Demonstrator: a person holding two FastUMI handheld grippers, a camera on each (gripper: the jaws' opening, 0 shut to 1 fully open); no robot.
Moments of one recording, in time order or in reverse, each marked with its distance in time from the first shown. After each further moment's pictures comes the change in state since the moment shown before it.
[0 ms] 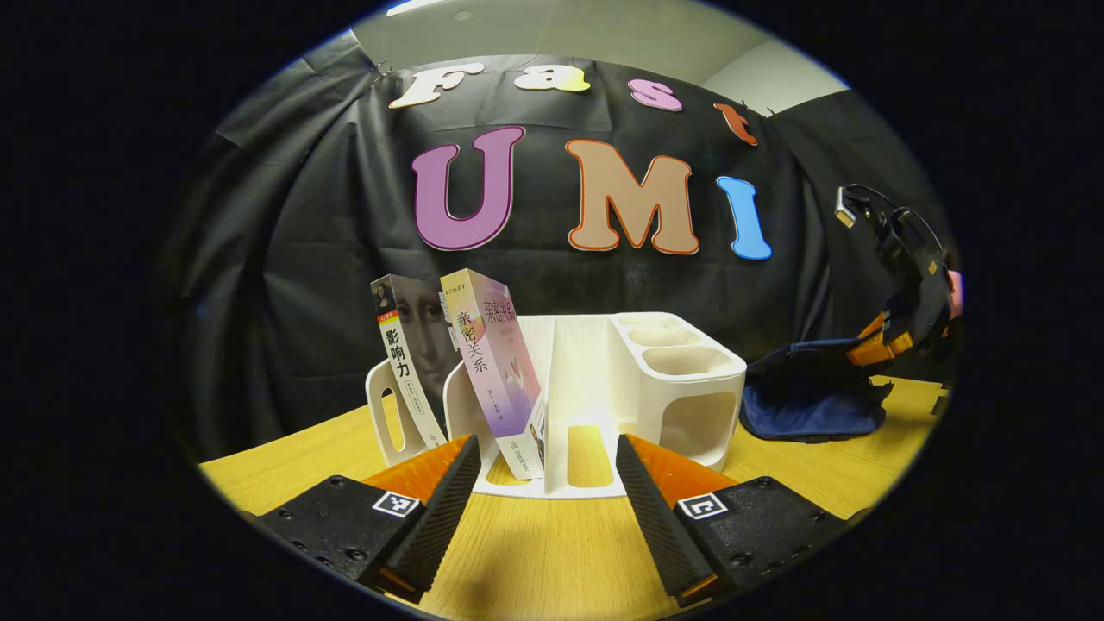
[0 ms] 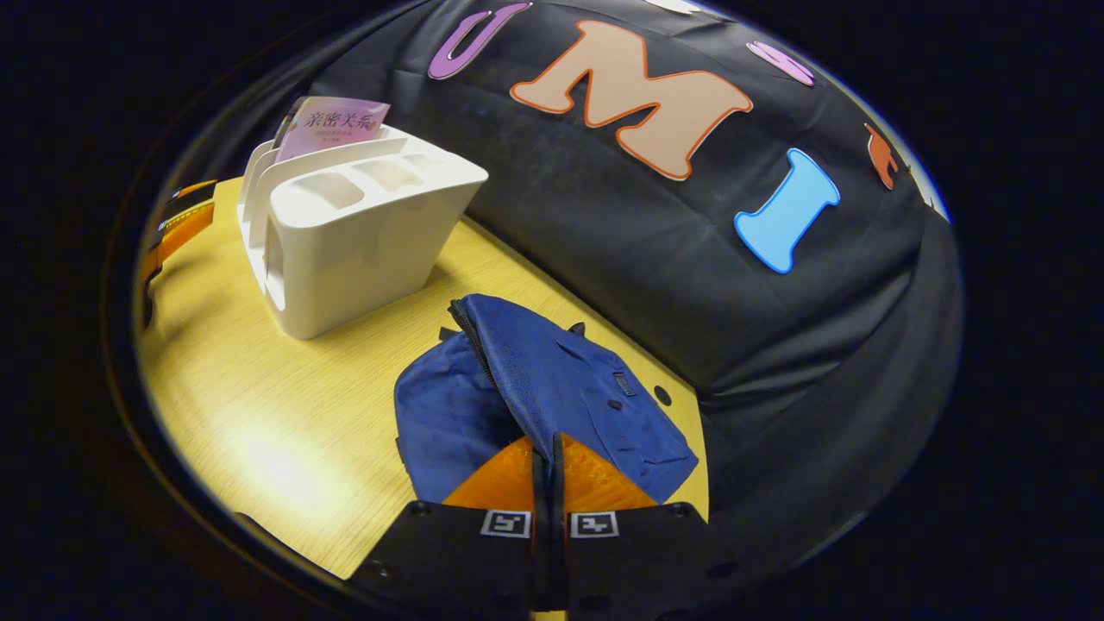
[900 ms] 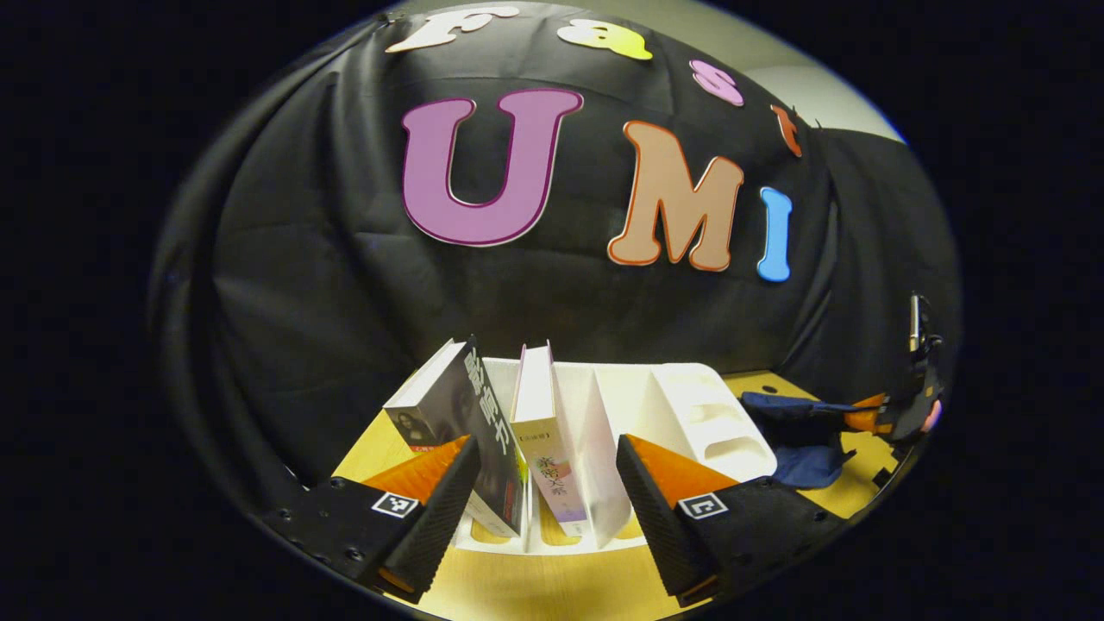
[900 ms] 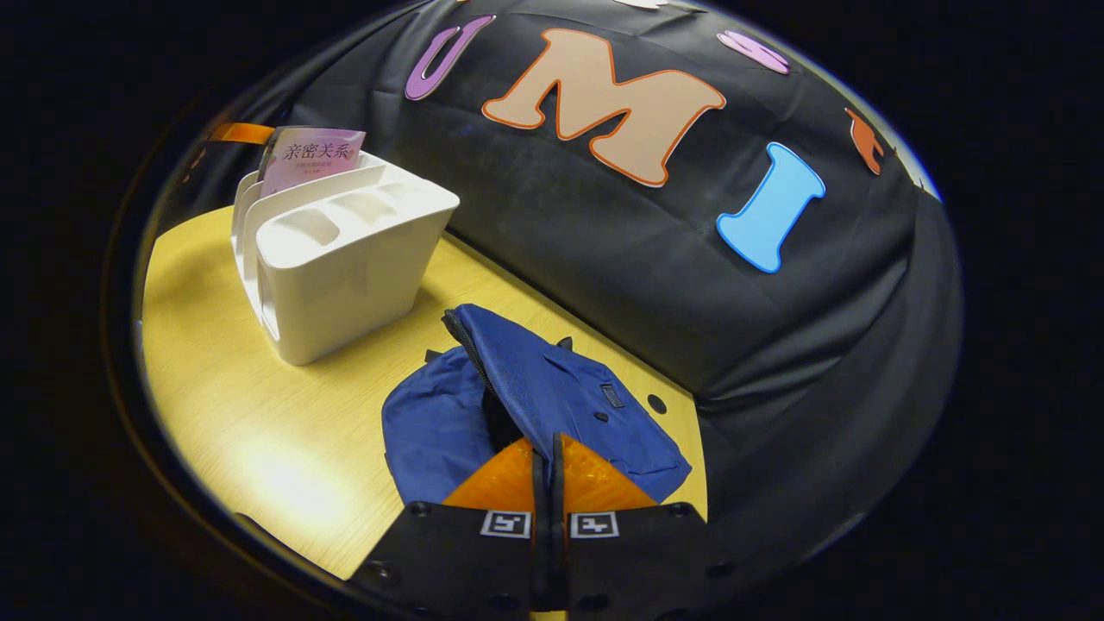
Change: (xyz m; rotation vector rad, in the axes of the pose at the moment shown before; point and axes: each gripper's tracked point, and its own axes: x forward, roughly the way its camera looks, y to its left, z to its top) left arm 0.088 0.085 0.101 -0.086 0.285 -0.120; right arm -0.005 -0.020 0.009 0.050 -0.017 0.047
